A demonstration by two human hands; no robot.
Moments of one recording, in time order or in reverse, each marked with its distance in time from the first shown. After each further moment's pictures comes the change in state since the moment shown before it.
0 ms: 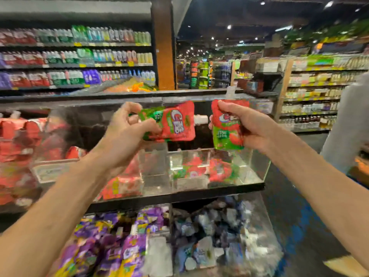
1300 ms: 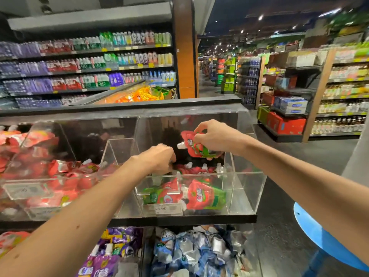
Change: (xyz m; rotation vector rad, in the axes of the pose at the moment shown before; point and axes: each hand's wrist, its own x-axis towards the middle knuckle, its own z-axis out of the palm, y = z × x) left_hand 0.121 -0.094 0.091 1.677 -0.493 -0.105; right_hand 0.084 -0.021 -0.057 -1.147 -0.126 -0.162
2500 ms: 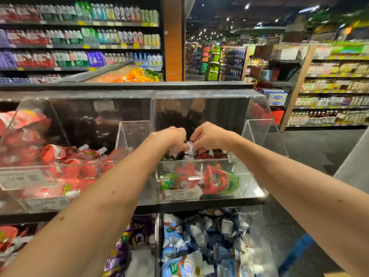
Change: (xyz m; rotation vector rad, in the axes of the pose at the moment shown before) left_hand 0.023 -0.012 -0.002 -0.150 -0.102 -0.057; right_hand 0.065 0.016 0.078 -0.047 -0.098 0.101
